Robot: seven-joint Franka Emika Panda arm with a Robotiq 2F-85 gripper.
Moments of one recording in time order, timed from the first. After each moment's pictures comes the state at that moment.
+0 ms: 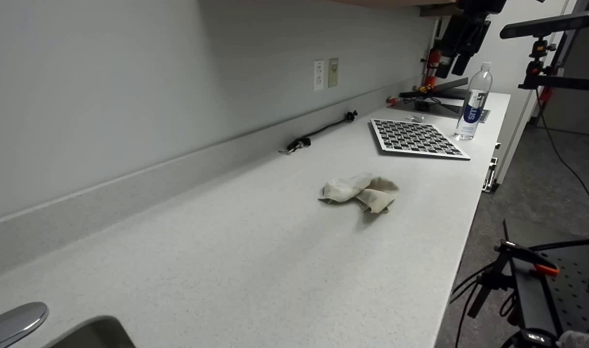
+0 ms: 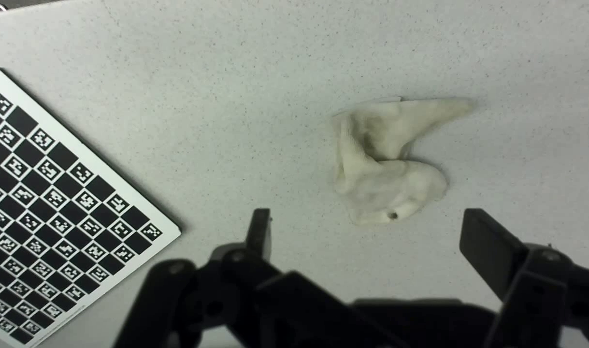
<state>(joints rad) -0.17 -0.48 -0.17 -2.43 -0.08 2.11 -0.01</state>
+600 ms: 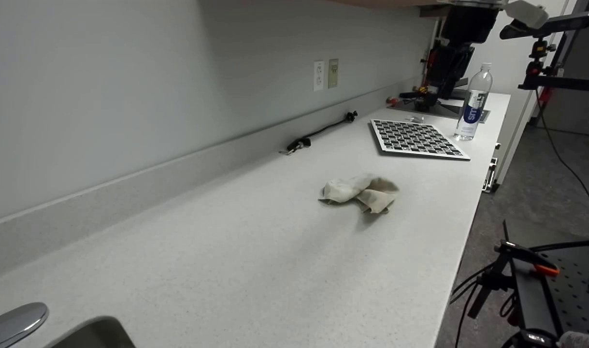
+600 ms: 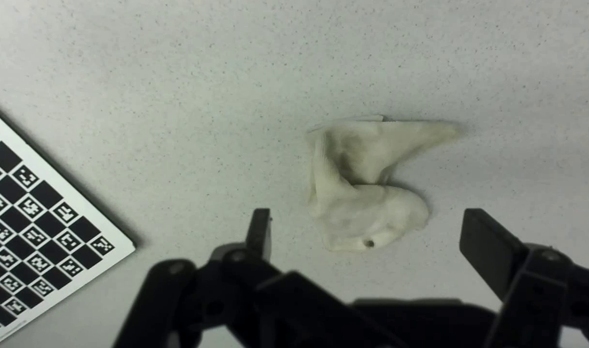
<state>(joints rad) -0.14 -0.43 -0.13 -2.52 -0.07 2.23 -0.01</state>
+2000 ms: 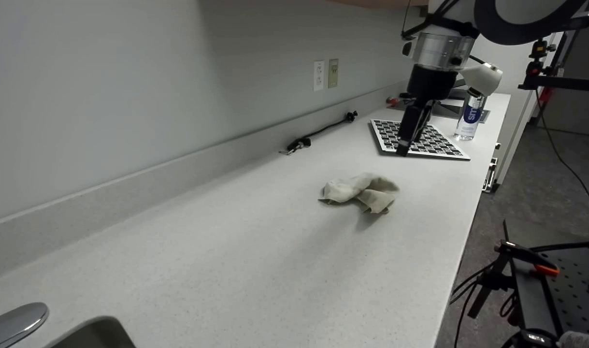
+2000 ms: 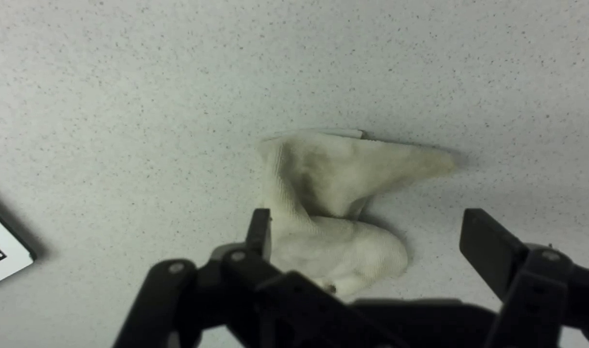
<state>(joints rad) -0.10 -0.21 -0.07 -2.56 -0.07 2.48 -0.01</state>
